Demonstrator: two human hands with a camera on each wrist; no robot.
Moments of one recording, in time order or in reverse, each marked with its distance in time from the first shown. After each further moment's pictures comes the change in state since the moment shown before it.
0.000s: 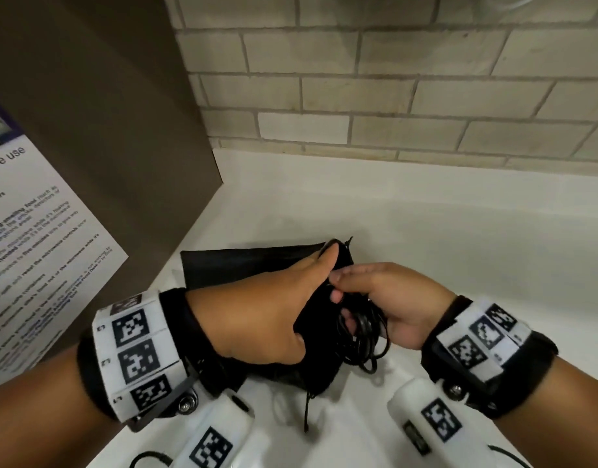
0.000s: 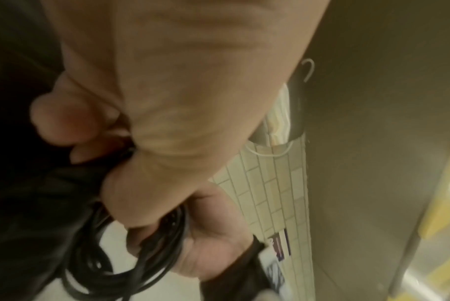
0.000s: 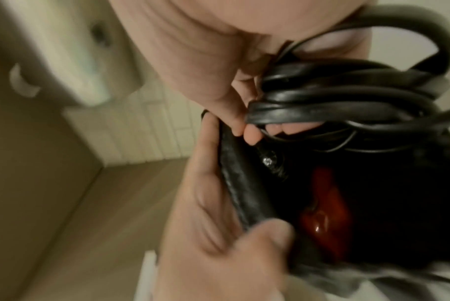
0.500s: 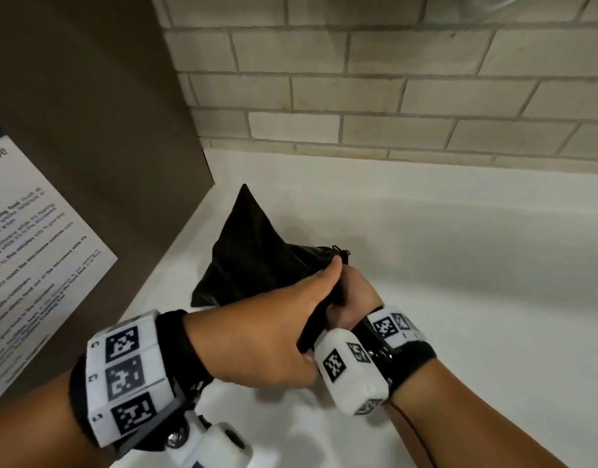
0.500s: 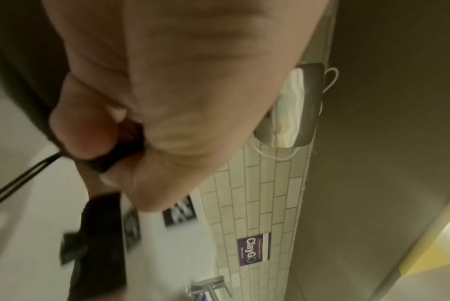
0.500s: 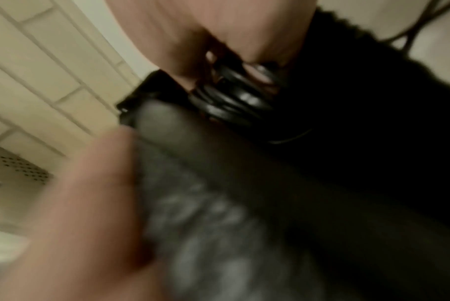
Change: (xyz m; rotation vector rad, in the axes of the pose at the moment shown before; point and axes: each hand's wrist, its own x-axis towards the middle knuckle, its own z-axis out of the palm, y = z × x) left_hand 0.004 0.004 0.018 -0.190 0.001 0.143; right_hand 0.058 0.023 0.023 0.745 0.074 -0.002
